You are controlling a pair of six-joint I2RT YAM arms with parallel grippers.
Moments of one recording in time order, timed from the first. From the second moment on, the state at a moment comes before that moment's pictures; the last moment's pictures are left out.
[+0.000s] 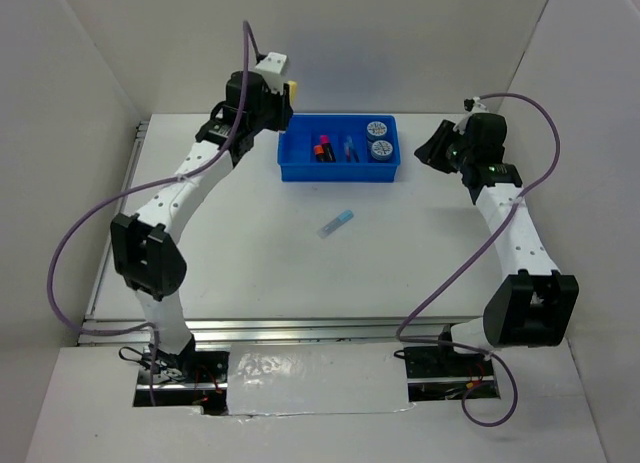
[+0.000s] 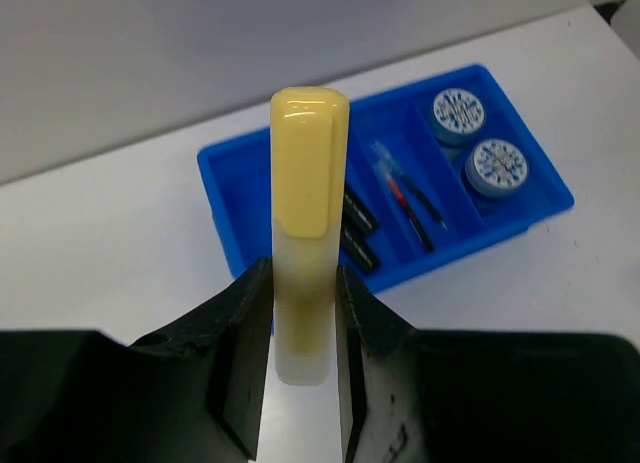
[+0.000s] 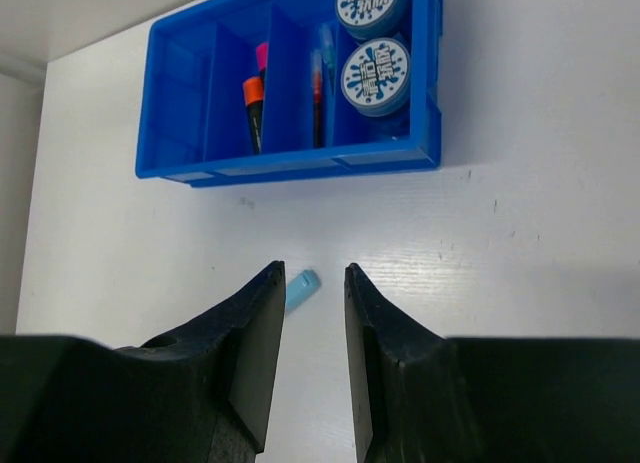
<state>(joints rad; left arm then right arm) -0.39 1.79 1.79 -0.34 -0.01 -0.06 -0.04 1.40 1.28 -0.34 -0.31 0.42</state>
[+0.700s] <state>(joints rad) -0.36 2.37 2.09 -0.20 -0.01 -0.14 -0.05 1.38 1.21 -0.34 -0.34 0.39</state>
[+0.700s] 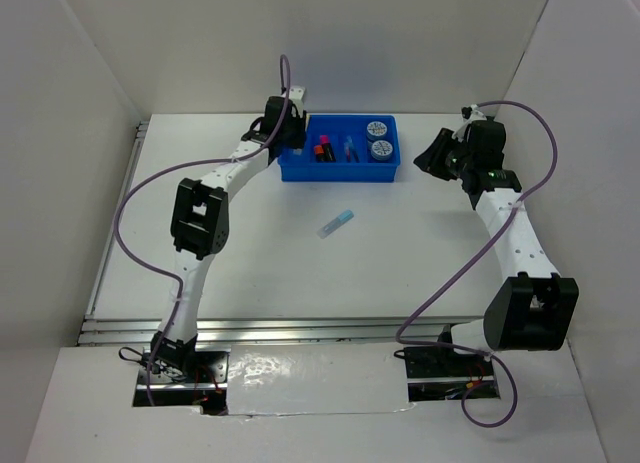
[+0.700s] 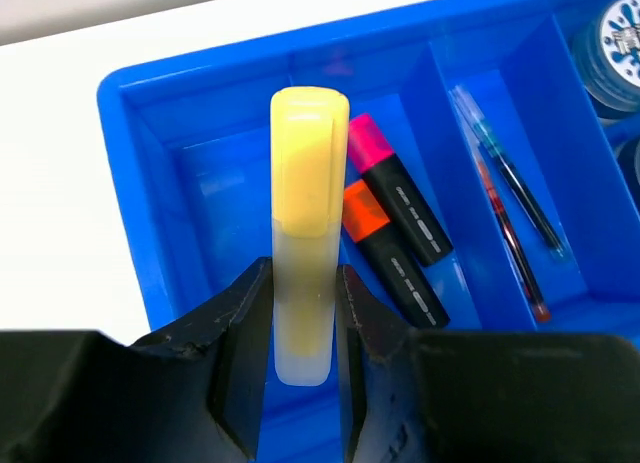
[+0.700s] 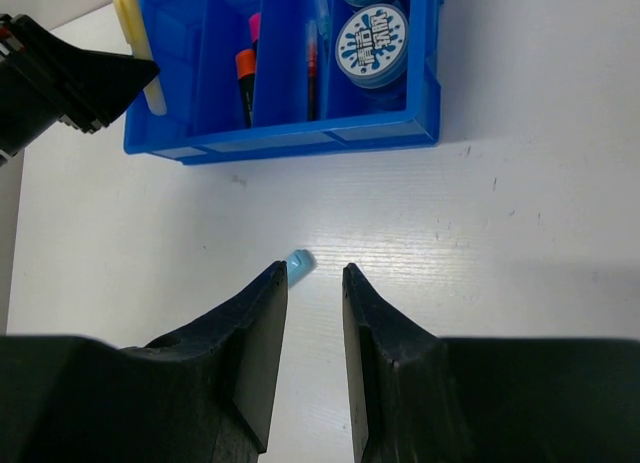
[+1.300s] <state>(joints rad) -0.36 2.36 2.07 -0.23 -0.04 -0.14 -0.04 1.38 1.23 -0.34 -0.36 0.39</state>
